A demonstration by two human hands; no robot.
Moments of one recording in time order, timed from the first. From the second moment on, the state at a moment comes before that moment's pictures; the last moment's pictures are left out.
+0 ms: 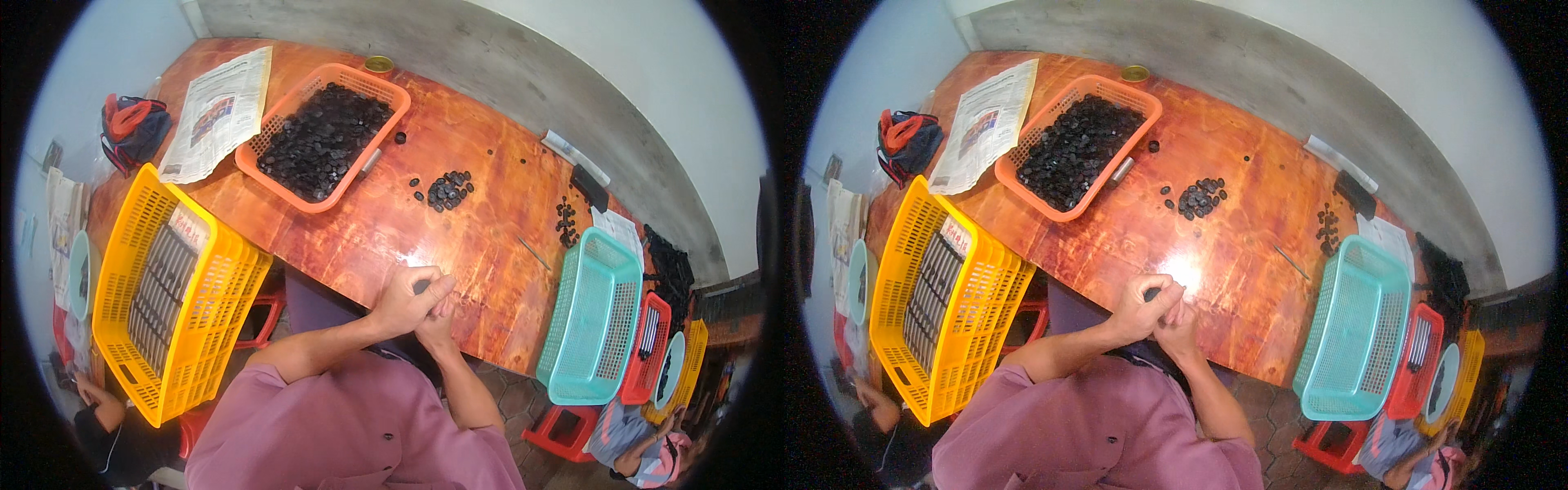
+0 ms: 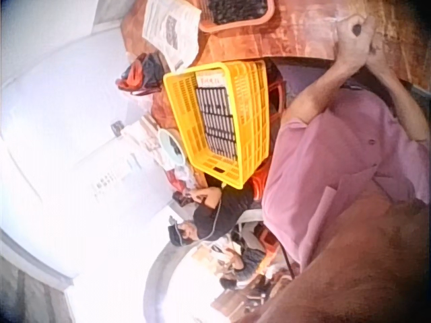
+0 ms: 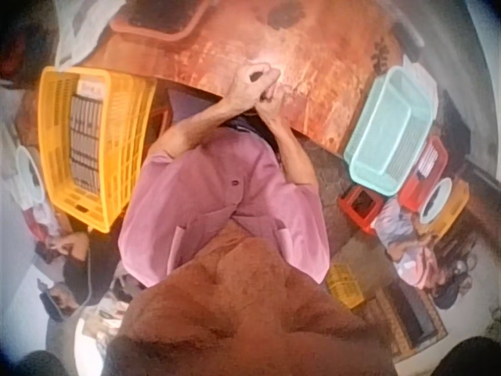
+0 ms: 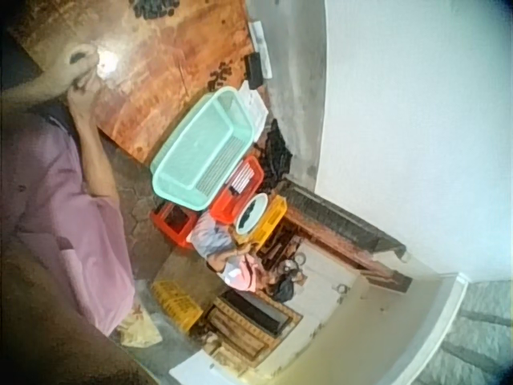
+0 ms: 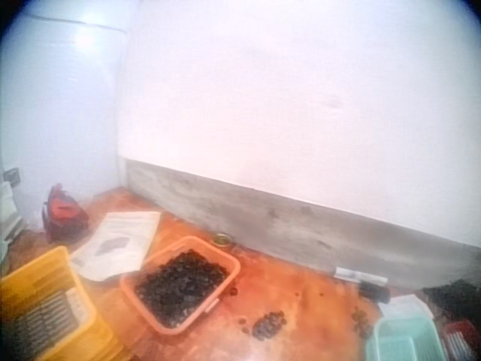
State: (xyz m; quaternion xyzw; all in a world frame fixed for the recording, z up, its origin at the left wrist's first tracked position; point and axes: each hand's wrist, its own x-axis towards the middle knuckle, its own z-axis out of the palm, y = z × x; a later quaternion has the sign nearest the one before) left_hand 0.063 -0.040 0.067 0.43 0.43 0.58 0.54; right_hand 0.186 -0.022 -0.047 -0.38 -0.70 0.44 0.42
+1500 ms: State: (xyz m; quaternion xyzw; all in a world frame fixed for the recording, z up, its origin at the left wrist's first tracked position) left_hand 0.017 -0.037 0.064 0.44 0.42 0.53 0.60; right_hand 0.198 0.009 0.021 -0.37 -0.62 0.64 0.25
